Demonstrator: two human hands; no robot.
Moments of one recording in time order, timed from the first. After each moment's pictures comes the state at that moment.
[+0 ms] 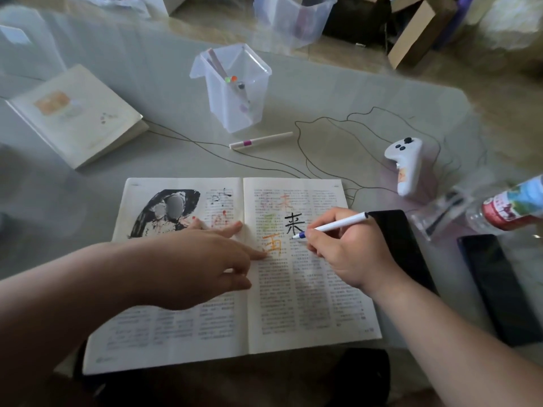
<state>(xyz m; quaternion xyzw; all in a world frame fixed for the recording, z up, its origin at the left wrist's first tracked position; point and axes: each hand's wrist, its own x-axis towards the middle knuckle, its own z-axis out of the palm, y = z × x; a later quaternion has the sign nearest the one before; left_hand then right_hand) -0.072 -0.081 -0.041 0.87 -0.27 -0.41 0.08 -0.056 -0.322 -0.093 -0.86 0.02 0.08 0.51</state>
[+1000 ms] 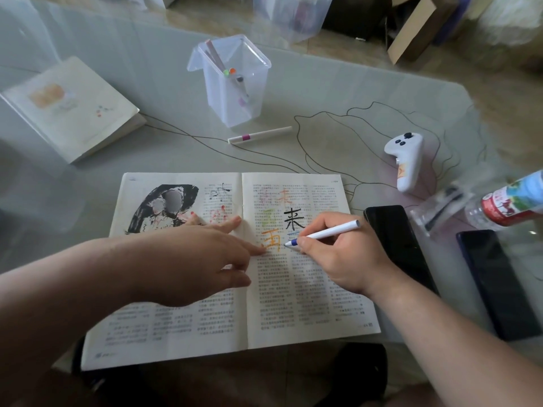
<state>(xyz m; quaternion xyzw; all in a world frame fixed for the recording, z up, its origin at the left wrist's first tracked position) -0.074 -0.082 -0.040 0.87 -0.26 -0.40 0.08 -0.065 -0.321 -0.086 -0.88 -0.02 0.14 0.46</state>
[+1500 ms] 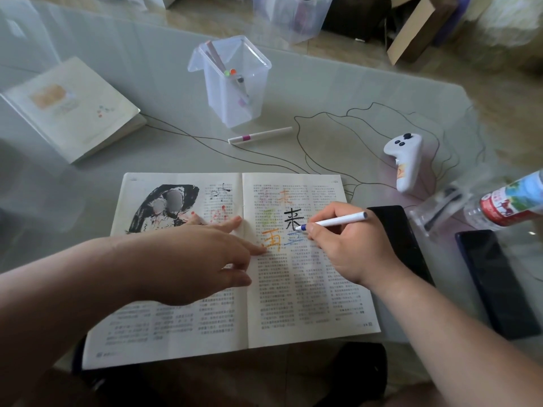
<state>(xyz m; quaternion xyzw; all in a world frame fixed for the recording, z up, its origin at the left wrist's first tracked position) -0.074 -0.083 -0.039 0.87 -0.26 -0.40 0.08 -0.058 -0.323 -0.086 -0.89 0.01 0.07 0.45</state>
